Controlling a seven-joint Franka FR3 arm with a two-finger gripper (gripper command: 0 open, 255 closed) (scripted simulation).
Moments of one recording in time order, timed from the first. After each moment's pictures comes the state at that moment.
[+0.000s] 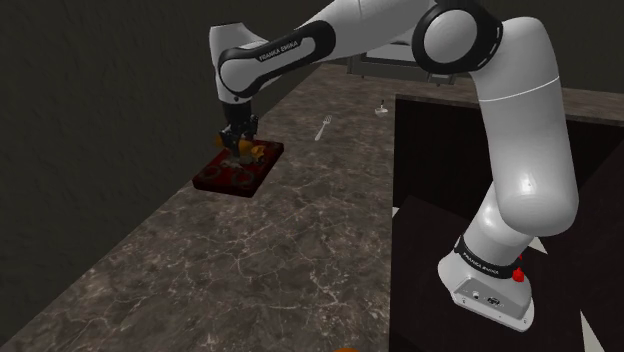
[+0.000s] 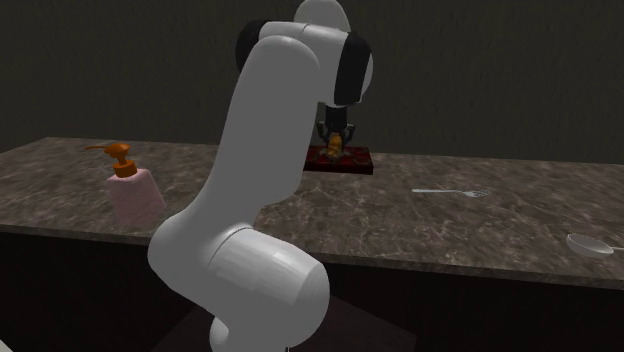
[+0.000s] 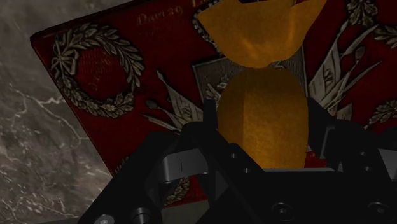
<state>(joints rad) 0.04 0.56 0.26 -1.44 -0.17 2.01 0.16</state>
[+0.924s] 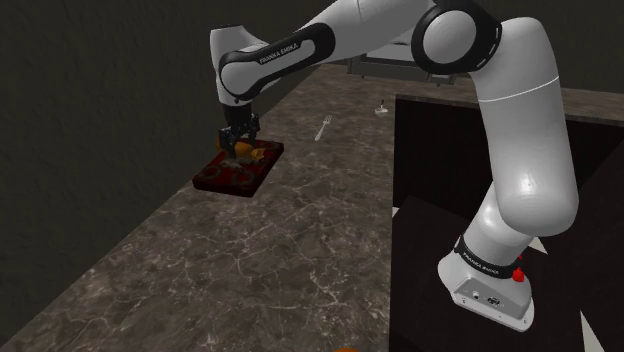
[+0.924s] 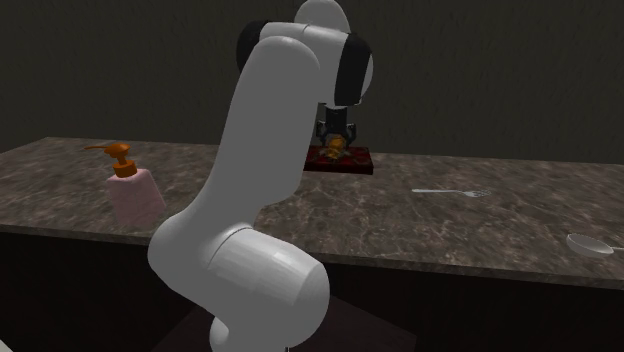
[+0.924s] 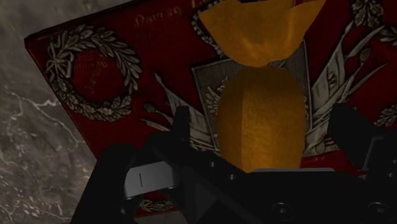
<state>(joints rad) 0.04 0.57 0.26 -1.45 -0.17 2.03 0.16</state>
